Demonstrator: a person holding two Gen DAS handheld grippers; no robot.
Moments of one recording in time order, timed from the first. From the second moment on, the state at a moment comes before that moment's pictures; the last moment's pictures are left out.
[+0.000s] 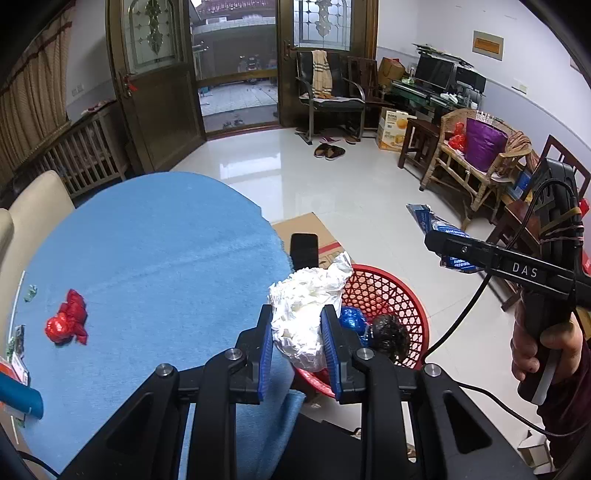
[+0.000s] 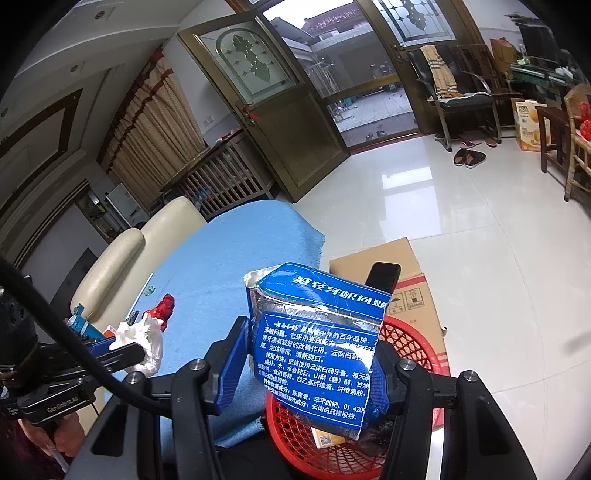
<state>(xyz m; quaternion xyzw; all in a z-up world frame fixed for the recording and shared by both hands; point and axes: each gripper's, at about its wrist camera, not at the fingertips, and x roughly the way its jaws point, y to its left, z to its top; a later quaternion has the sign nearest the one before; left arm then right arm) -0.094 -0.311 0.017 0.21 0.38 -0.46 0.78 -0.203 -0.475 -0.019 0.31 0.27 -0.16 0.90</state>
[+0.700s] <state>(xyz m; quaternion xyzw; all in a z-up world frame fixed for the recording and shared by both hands) -0.096 -0.339 -0.020 0.20 0.43 -0.51 0.71 -0.208 -0.490 -0.053 0.35 0.31 -0.15 0.87</state>
